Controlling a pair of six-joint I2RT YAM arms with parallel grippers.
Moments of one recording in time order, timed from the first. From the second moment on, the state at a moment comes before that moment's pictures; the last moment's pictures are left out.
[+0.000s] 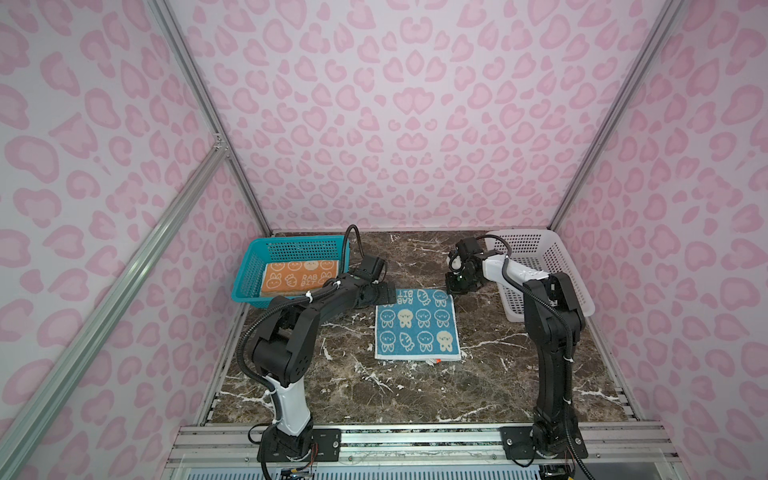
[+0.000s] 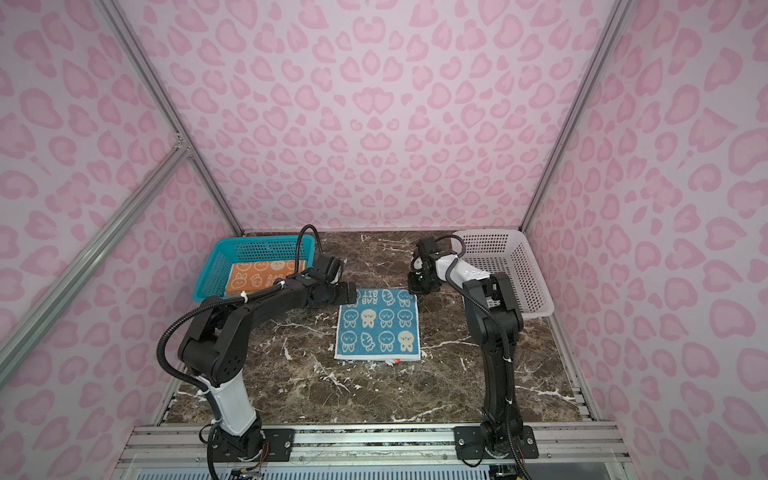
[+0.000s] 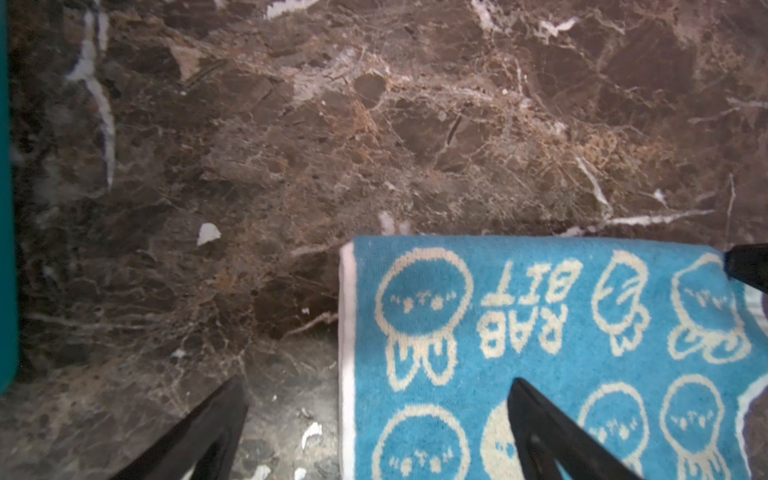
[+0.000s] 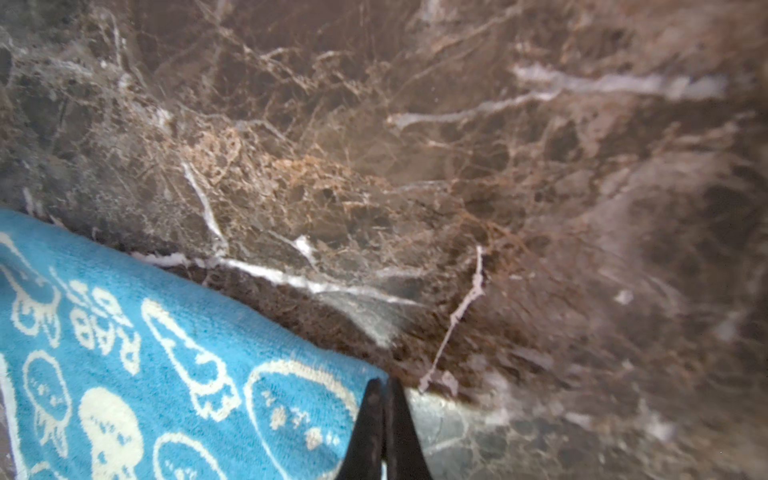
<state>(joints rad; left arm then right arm) -0.46 1.87 1.25 -0.43 -0.01 -0.46 0.31 2.13 1.58 -0.68 -0.24 0.22</state>
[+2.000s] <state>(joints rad) -0.38 2.12 1.50 -0.53 0.11 -0.39 0.32 2.11 1.59 -0.72 -0.23 0.19</state>
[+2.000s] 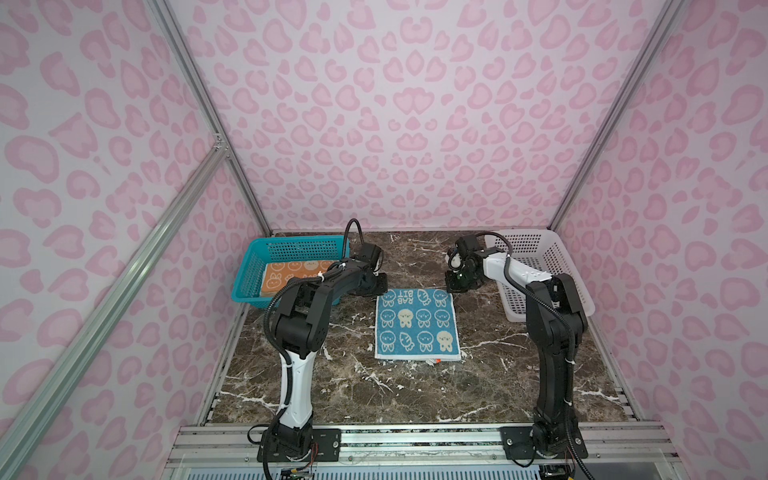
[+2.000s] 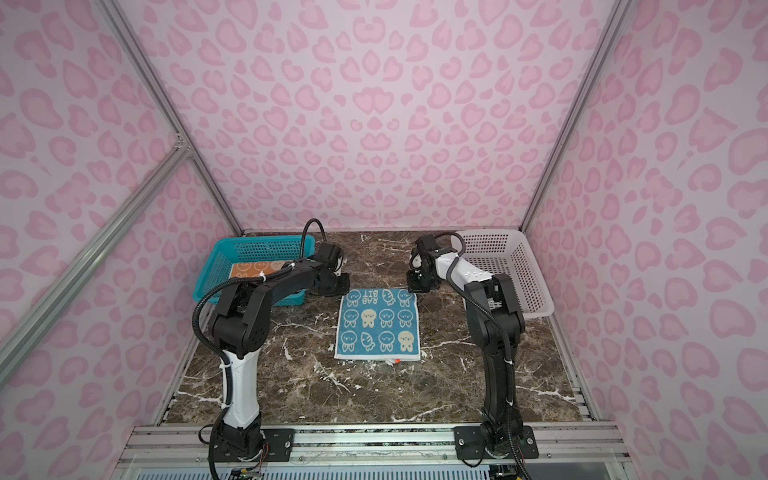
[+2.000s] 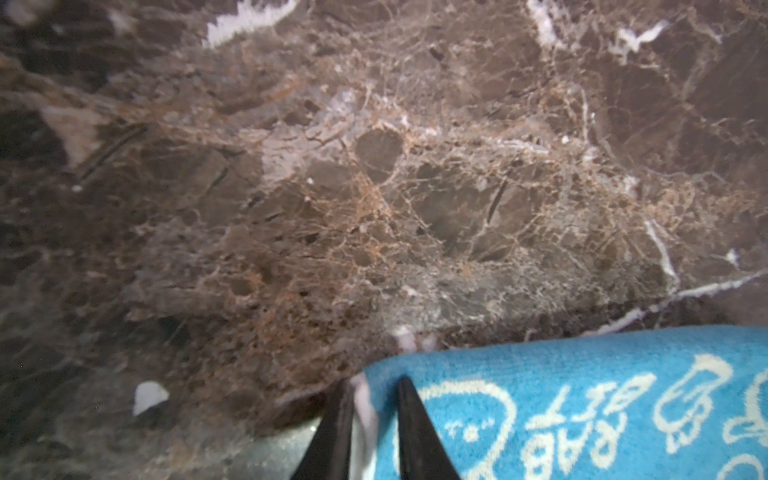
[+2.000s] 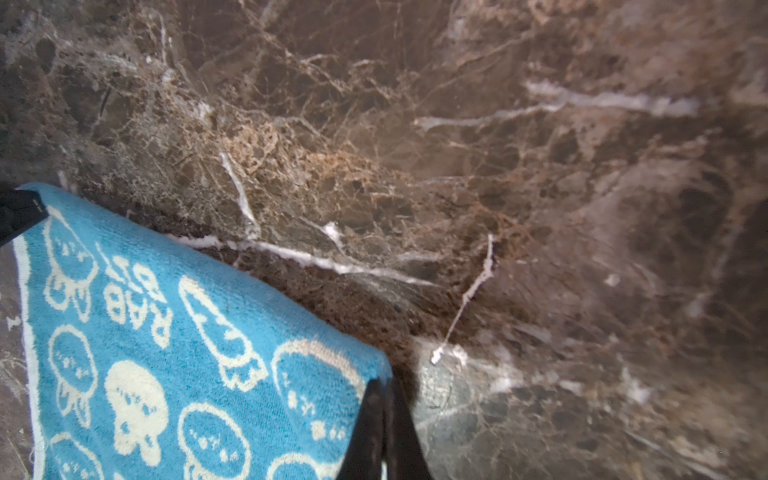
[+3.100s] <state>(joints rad) -0.37 1.99 1.43 -0.50 0.11 -0.37 0.29 2.07 1.59 -0.72 -0.27 0.19</state>
